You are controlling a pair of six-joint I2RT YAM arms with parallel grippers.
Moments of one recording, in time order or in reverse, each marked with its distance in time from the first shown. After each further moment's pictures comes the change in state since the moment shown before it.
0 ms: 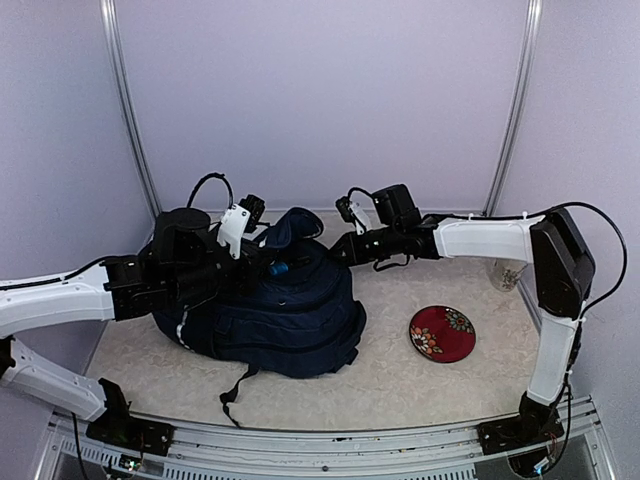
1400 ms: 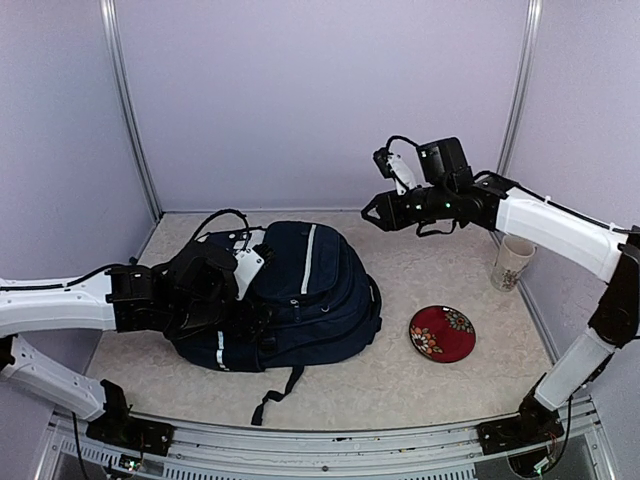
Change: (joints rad) left arm -0.136 0.011 -0.002 -0.365 -0.208 0.013; right arm -0.068 -0.290 0.091 -0.327 0.225 -0.182
